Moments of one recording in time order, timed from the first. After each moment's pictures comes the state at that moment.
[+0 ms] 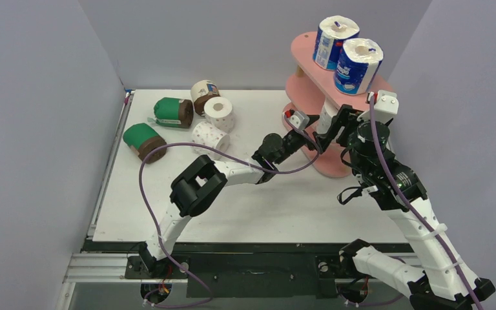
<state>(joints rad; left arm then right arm) -0.94 2.25 1.55 1.09 0.04 -0.23 0.52 0.94 1.28 -0.58 0.62 0.30</state>
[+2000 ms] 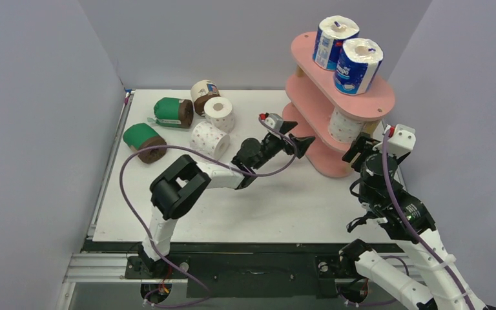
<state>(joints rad) -0.88 2.12 1.28 1.15 0.08 -0.35 0.55 0.70 1.06 -0.62 0.81 0.32</state>
